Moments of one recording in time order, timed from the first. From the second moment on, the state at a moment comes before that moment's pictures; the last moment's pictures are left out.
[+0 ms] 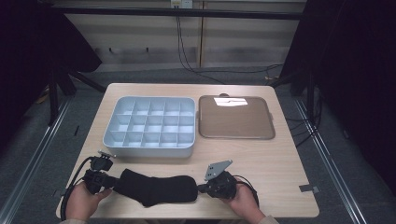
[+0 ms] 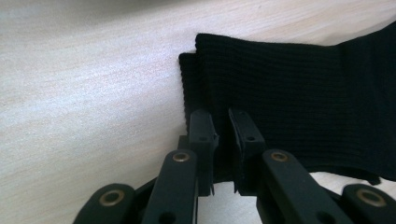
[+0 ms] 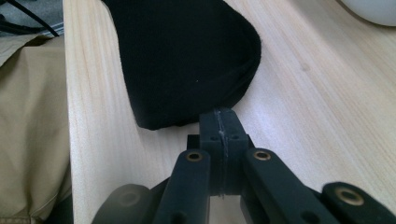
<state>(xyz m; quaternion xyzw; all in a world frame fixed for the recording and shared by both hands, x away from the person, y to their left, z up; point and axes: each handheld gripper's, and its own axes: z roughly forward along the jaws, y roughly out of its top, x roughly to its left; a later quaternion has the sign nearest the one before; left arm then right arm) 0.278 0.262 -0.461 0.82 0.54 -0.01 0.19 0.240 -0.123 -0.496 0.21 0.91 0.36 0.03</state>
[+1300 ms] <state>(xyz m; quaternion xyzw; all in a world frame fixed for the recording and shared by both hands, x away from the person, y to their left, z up) 0.275 0.245 -0.415 0.83 0.51 -0.04 0.22 0.240 -0.120 -0.497 0.23 0.90 0.37 0.02</state>
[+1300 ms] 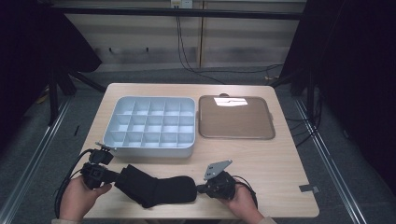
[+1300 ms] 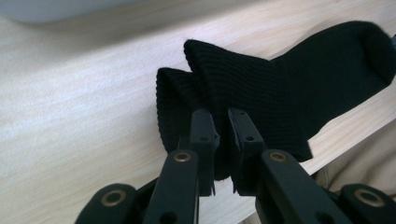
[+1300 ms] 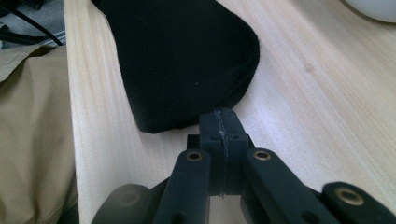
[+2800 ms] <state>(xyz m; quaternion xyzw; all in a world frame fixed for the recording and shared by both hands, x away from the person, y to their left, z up) 0.273 0.185 -0.384 0.87 0.44 -0.07 0.22 0.238 -0.104 -0.498 0.24 0.89 0.38 0.01</state>
